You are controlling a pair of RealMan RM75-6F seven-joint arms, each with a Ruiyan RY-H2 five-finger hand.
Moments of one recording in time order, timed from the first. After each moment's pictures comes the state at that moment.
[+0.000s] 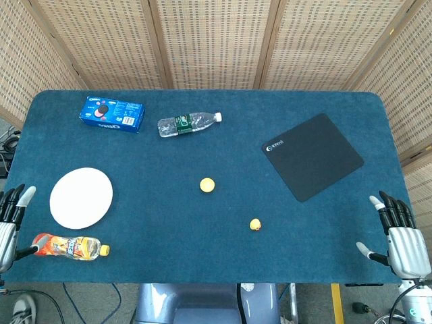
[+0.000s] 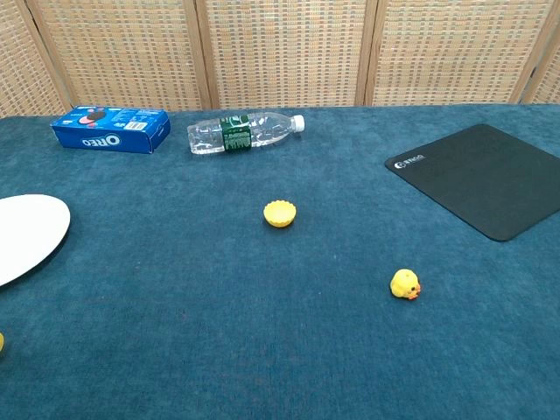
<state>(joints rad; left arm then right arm) -0.04 -1.18 -0.03 -1.55 1.58 1.60 0.03 0.04 -1.15 0.06 -1.62 -1.55 1.55 0.04</state>
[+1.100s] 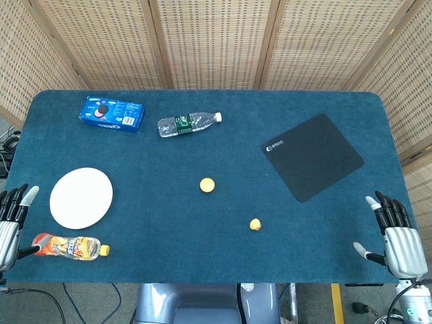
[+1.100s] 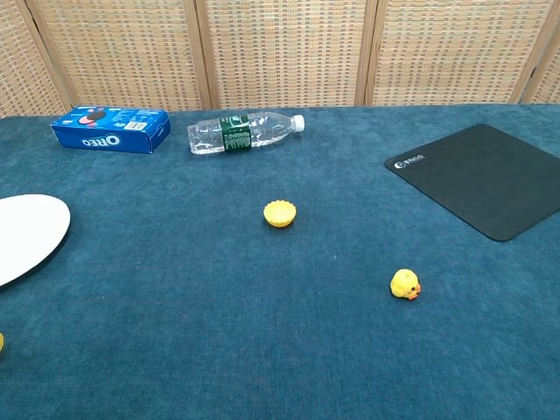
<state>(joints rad) -0.05 -1.18 -0.03 -1.55 1.58 1.59 0.04 0.05 -1.16 0.06 -1.62 -1.57 1.55 0.04</state>
